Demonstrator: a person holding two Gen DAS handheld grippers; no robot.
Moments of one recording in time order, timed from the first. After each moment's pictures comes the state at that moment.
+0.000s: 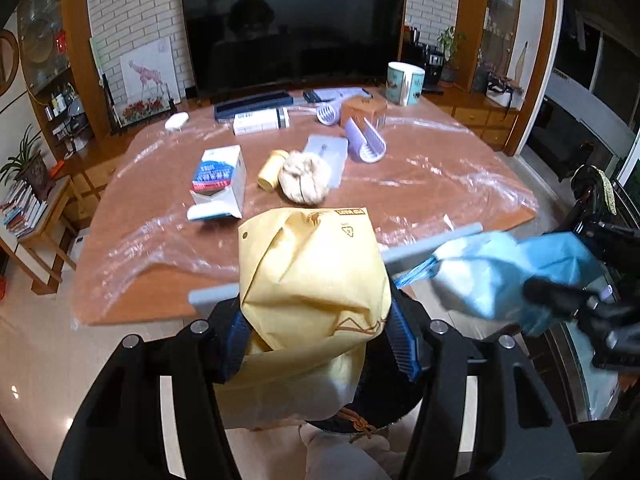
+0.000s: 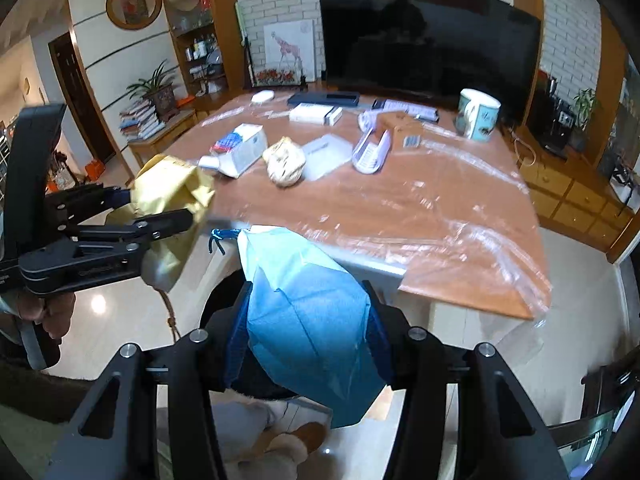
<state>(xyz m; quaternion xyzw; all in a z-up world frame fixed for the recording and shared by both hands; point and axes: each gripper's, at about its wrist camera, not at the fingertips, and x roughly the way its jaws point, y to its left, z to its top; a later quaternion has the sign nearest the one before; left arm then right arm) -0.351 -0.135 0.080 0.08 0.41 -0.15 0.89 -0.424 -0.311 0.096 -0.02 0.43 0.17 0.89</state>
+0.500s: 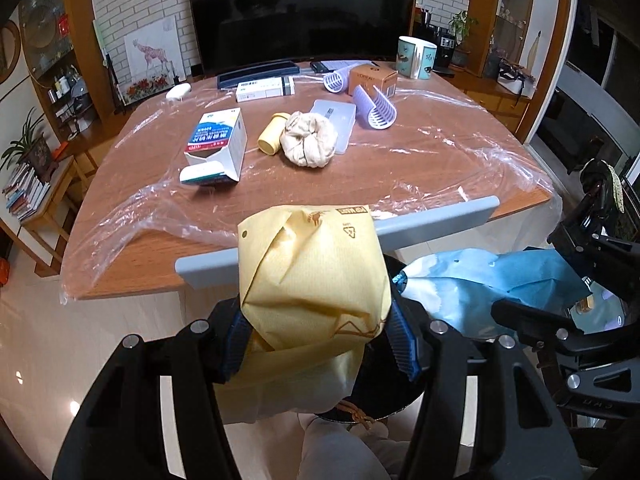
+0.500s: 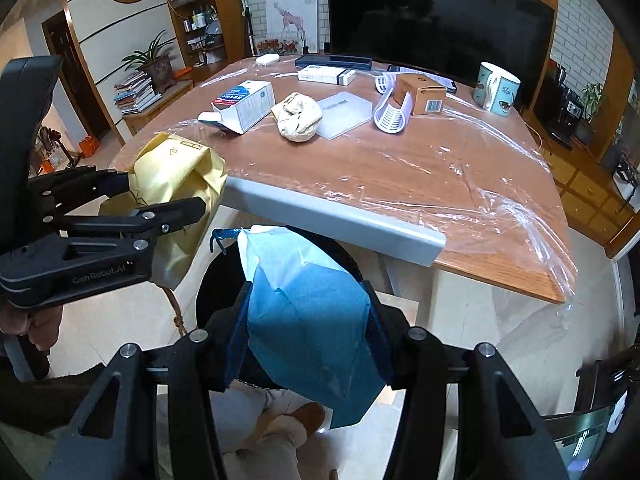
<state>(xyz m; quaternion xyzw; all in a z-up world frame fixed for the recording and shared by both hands) -0.346 -0.140 0.055 0.08 0.45 -0.14 0.88 -0.415 -0.287 0.067 -0.04 0.47 0.16 0.87</state>
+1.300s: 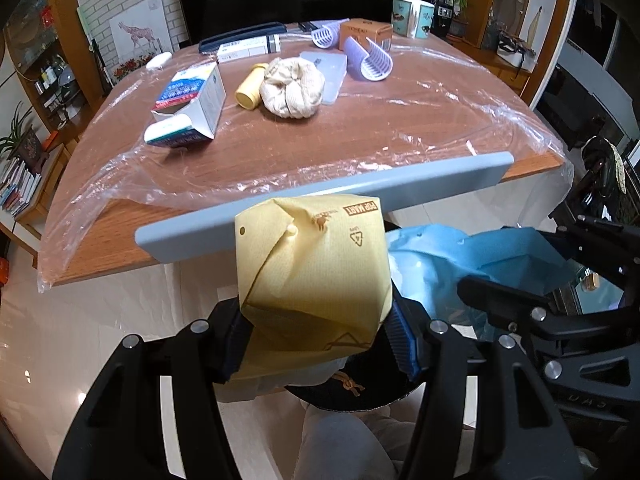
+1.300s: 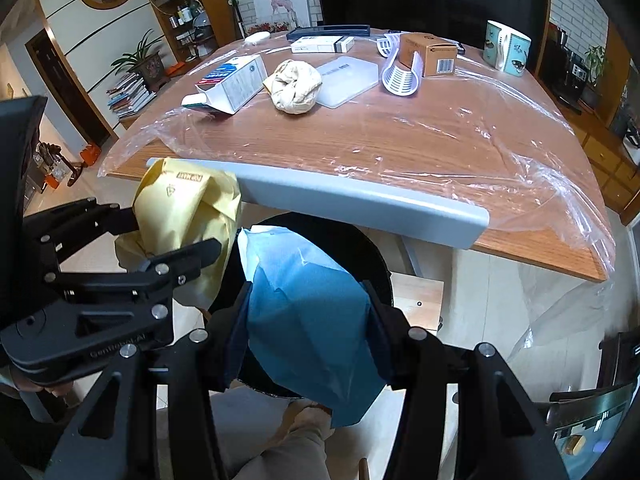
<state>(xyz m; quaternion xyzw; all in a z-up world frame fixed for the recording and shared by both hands) -0.340 -0.152 0.017 0.09 0.49 -0.14 0.85 -0.391 -0.280 0.037 0.01 0.50 0.15 0.85</state>
